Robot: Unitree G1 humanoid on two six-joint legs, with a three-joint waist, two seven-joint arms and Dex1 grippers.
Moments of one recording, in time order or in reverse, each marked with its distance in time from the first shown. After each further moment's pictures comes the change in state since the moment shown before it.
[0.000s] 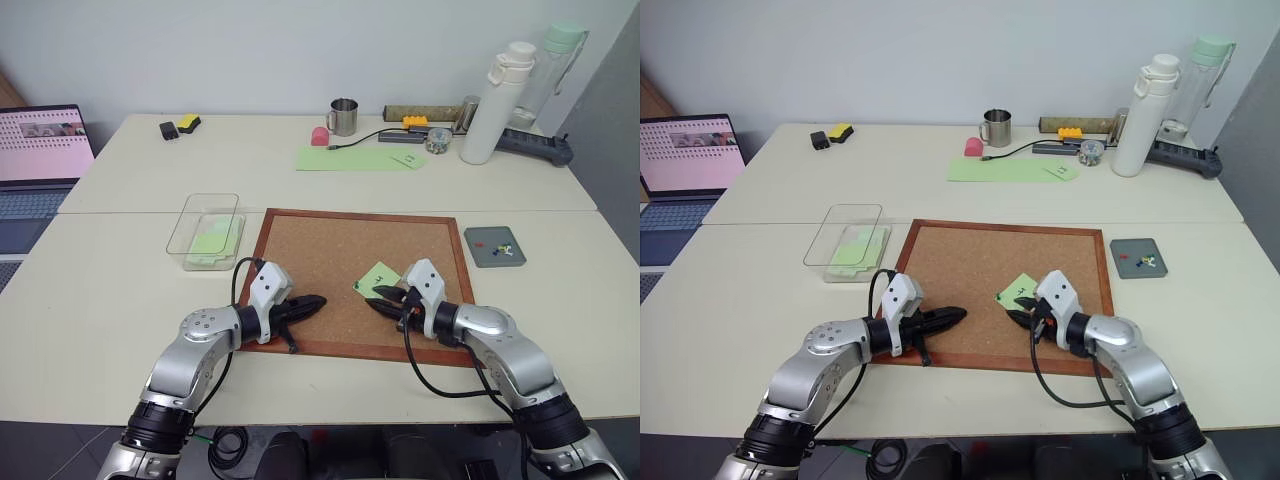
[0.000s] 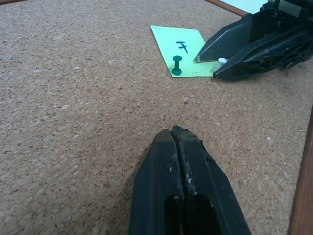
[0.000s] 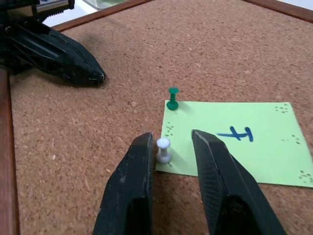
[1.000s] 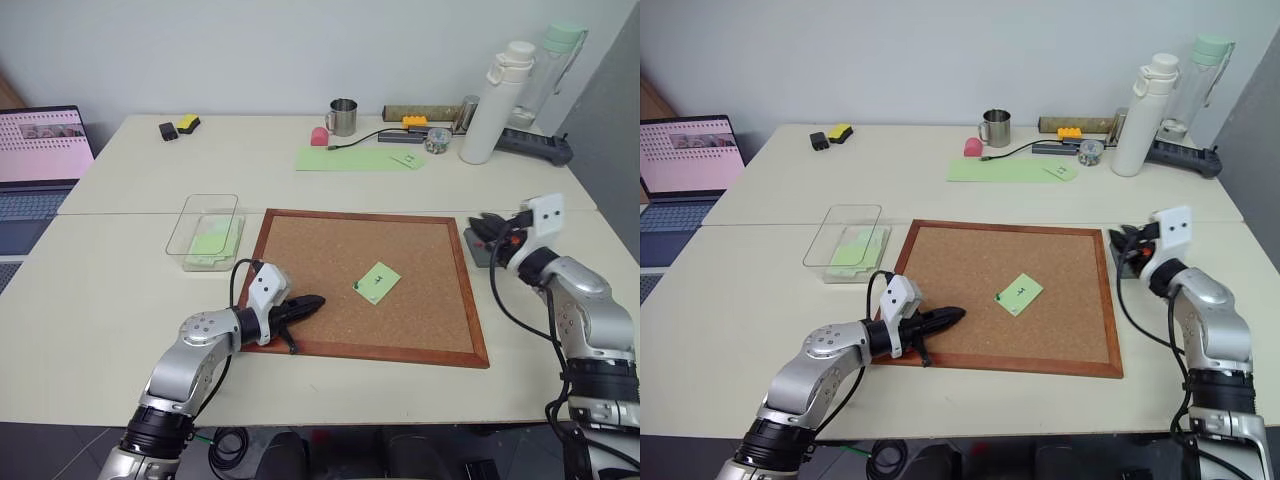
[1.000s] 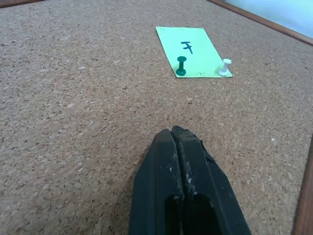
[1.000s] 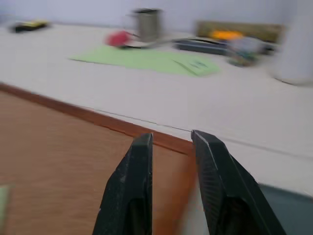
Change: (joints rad) left arm 0.015 -0.003 -0.001 -0.008 -0.003 -0.013 0.027; right arm -0.073 -0.102 -0.359 0.024 0.187 0.050 -0.061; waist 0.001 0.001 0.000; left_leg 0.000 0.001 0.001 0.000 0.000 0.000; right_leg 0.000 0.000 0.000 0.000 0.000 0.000
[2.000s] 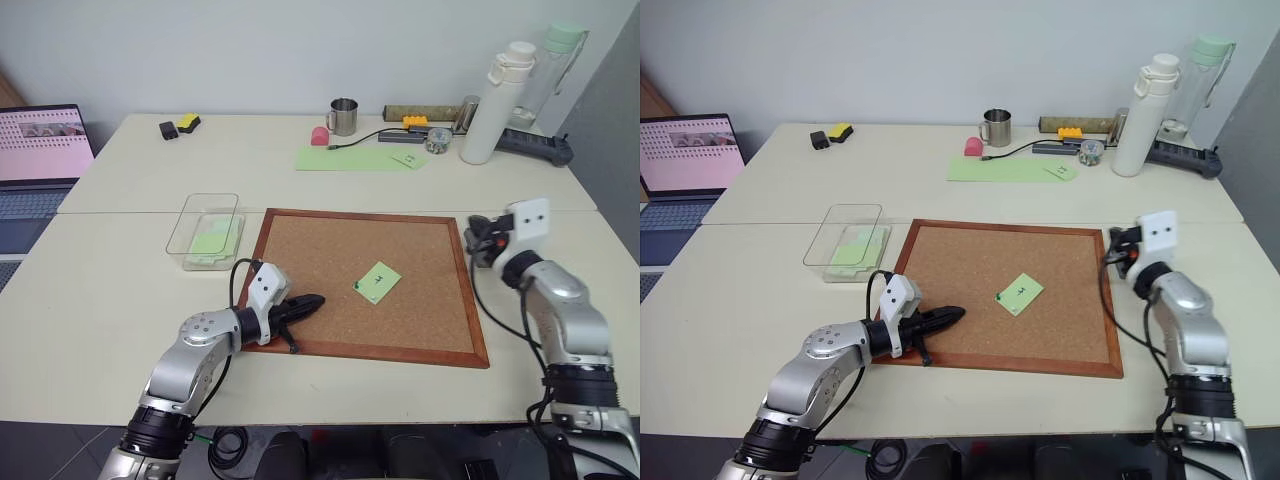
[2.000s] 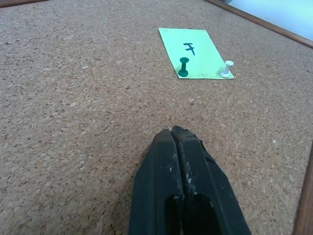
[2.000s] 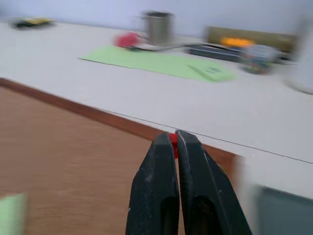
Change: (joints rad) left arm 0.007 -0.001 0.004 -0.008 -0.009 0.008 0.013; right arm -0.088 0.048 -0.083 0.218 -0.186 -0.097 -0.284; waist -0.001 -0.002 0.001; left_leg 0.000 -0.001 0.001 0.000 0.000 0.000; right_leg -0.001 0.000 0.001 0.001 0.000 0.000
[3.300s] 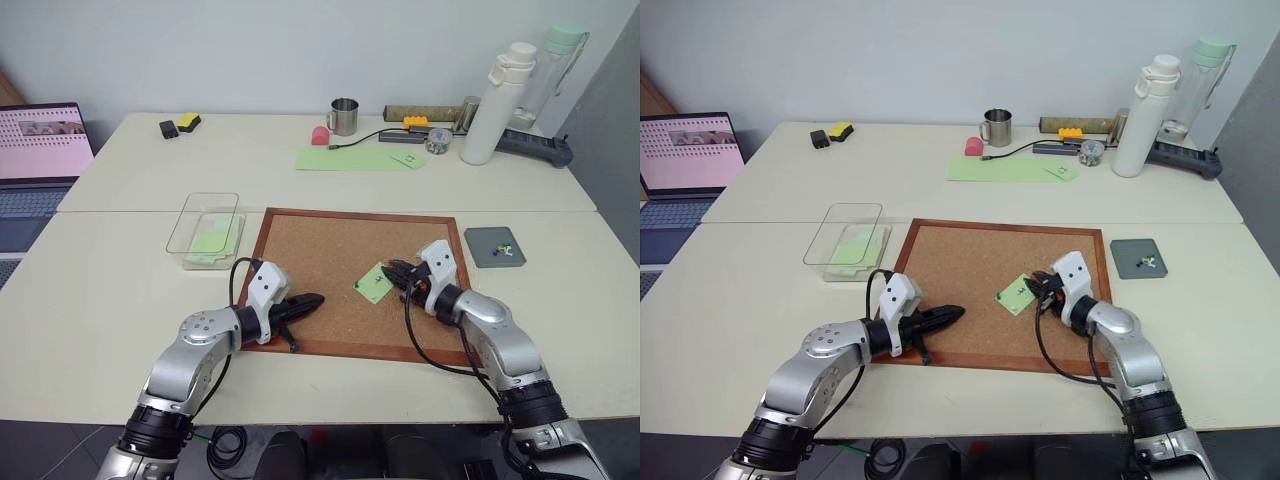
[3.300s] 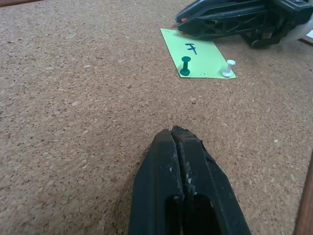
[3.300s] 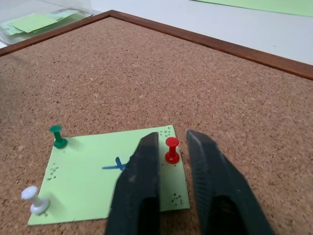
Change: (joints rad) left arm -0.006 0.007 0.000 -0.015 -0.010 0.021 0.022; right arm 0.100 0.146 0.325 -0.057 -0.035 -0.072 0.209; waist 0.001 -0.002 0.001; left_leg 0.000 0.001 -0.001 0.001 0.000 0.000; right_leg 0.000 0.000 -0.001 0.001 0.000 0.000
